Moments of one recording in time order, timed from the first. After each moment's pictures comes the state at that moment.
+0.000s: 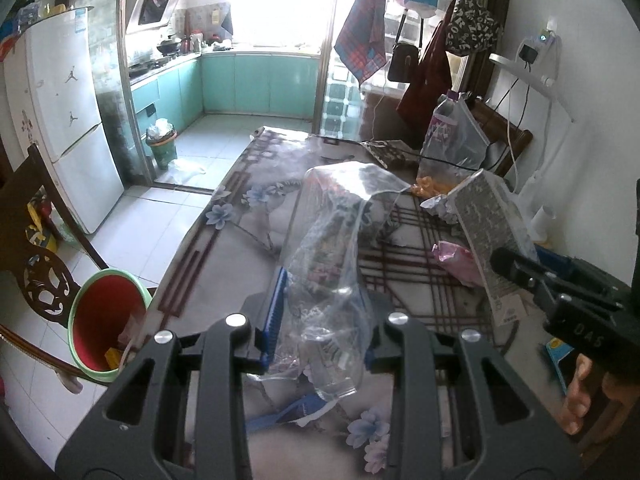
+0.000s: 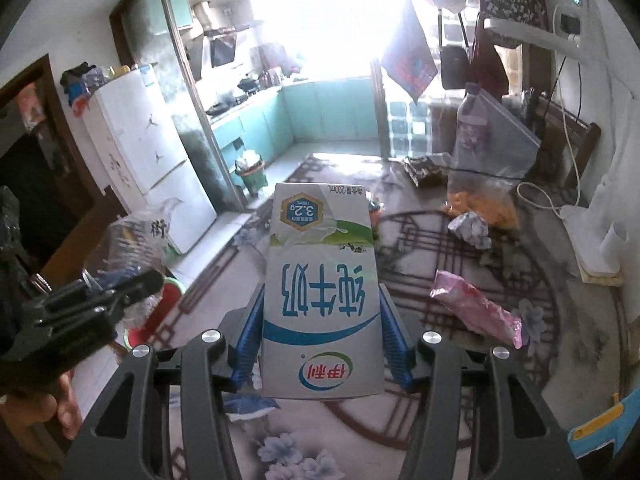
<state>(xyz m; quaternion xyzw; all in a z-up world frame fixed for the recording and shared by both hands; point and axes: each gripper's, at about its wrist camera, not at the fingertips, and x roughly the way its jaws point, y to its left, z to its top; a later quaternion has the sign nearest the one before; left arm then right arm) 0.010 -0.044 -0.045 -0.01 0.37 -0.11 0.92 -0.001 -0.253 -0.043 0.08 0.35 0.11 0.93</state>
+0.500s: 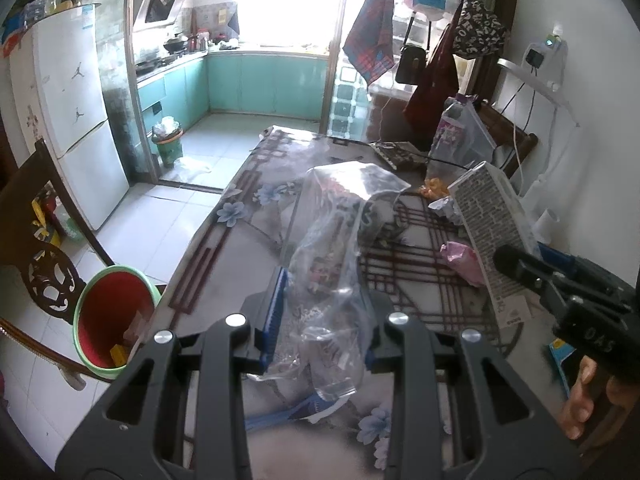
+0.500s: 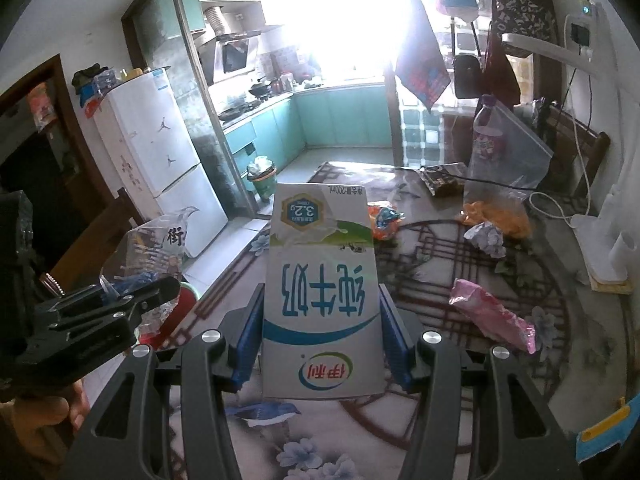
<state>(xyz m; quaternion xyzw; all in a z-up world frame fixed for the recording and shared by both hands) 0.010 -0.028 -0.045 -0.01 0.37 -0.09 0.92 -0.003 -0.236 -0.044 0.08 0.35 0.13 0.93</state>
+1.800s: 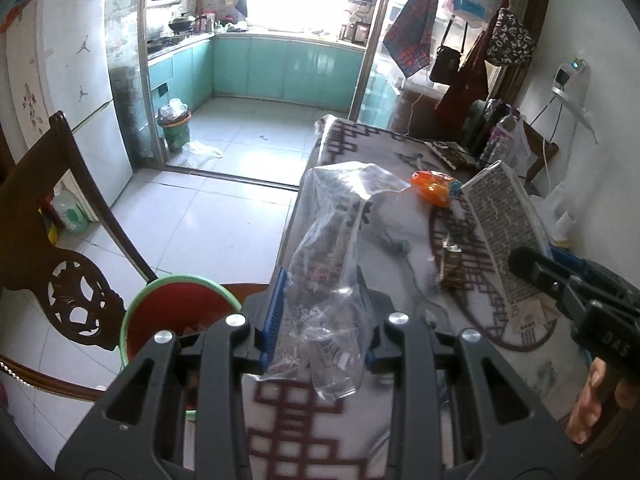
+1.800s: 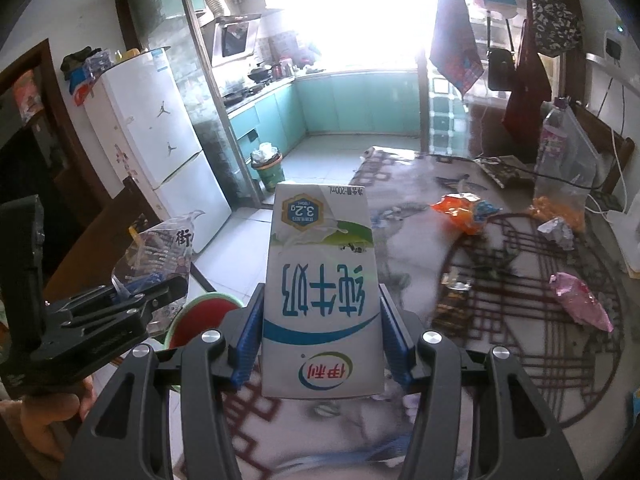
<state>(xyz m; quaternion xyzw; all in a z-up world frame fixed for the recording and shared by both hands) 0.069 0.166 -0.065 -0.03 0.40 -0.12 0.91 0.039 -0.034 -0.046 0.08 0.37 0.11 0.92</state>
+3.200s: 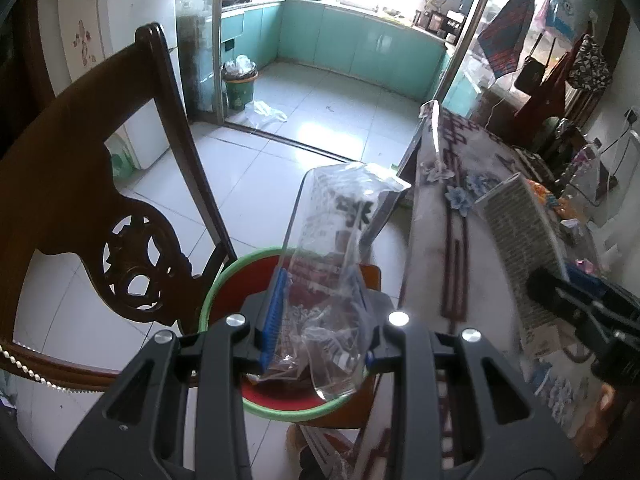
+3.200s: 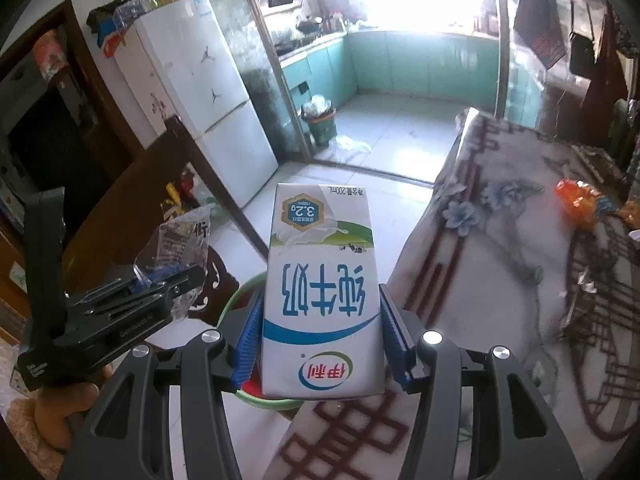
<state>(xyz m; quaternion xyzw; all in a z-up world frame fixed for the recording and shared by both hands) 0.108 0.314 -0.120 -0.07 0.45 -0.02 0.89 0.104 0.117 -0.096 0.06 0.45 0.19 0.87</state>
